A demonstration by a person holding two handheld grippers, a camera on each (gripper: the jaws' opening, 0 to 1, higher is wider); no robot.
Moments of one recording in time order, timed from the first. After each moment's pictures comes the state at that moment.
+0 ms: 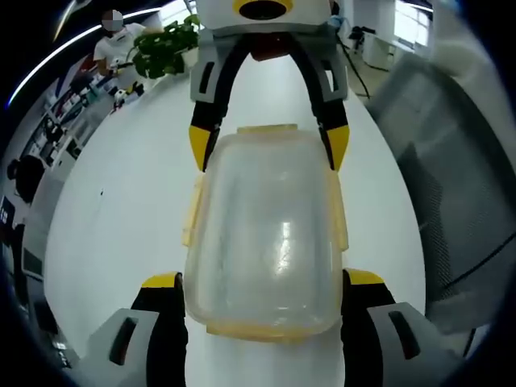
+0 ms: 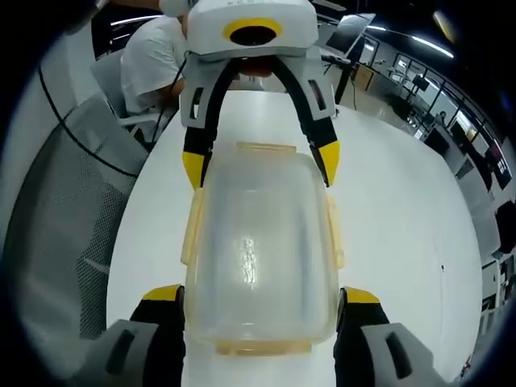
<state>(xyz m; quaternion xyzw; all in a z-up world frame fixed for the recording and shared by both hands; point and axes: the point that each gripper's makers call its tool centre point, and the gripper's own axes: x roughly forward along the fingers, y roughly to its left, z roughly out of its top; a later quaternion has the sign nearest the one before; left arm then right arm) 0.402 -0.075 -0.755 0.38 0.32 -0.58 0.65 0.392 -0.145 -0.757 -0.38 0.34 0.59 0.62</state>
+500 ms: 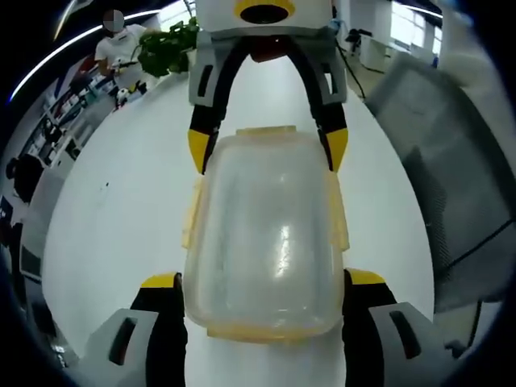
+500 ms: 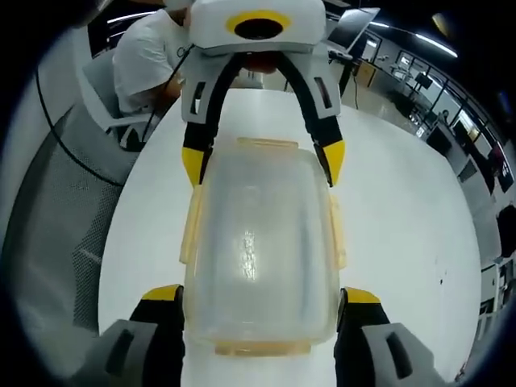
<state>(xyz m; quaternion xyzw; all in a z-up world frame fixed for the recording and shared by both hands) 0.430 -0.061 -0.756 0.38 0.31 -0.59 0.64 0.421 -0.129 -0.759 -0.39 0.35 0.59 0.61</state>
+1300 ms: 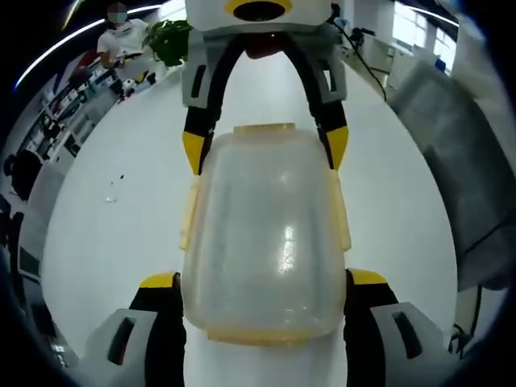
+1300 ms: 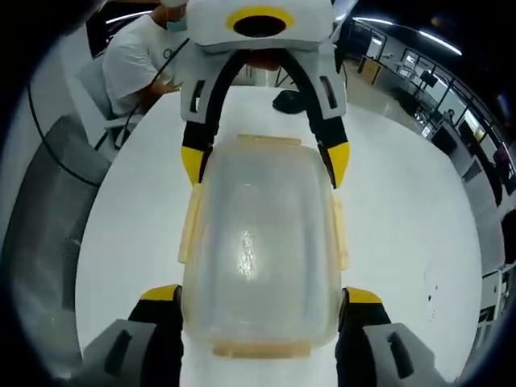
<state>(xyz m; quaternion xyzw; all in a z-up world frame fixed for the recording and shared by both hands) 0.504 -0.059 -0.759 0.38 0.32 -0.59 0.64 0.495 -0.128 -0.762 -0.40 0.36 0.60 0.60</state>
